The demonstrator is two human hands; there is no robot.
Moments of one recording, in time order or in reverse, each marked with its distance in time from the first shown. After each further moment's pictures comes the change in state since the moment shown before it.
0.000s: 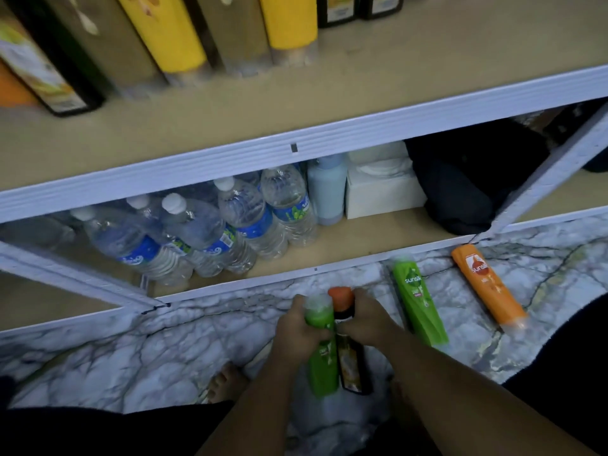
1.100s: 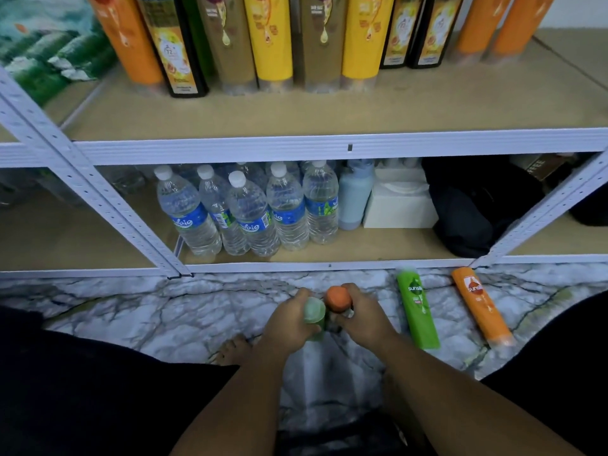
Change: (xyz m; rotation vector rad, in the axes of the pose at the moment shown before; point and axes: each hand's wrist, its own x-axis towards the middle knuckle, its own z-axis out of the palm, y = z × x) left_hand -0.065 -0.004 -0.047 0.271 0.019 0.159; right_hand -0.061 -0.033 0.024 -0.222 0.135 -0.290
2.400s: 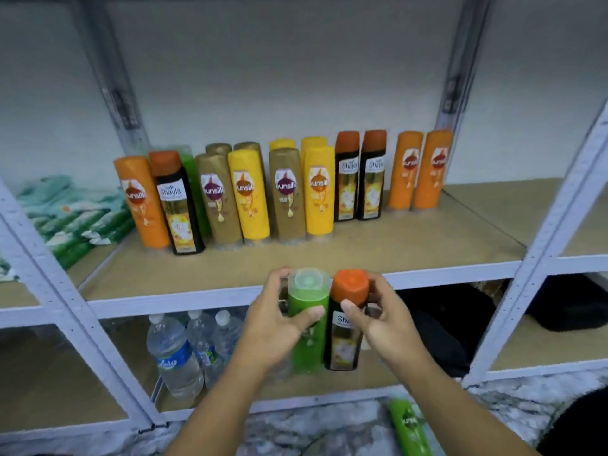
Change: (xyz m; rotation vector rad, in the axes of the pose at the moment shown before) left_hand -0.003 0.196 -0.178 -0.348 0.442 0.436; right_hand 0.001 -0.149 -0.206 0.552 0.420 -0.377
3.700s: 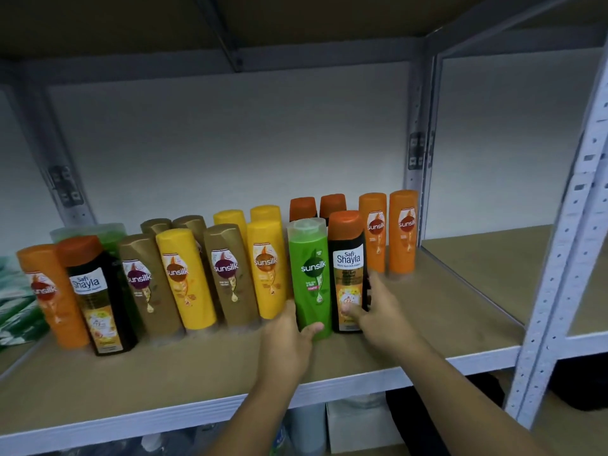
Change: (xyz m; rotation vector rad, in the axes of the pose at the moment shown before) left_hand 0.161 0.027 0.121 0.356 0.150 0.029; right_hand 0.186 0.015 -0.093 -0.214 0.023 -0.050
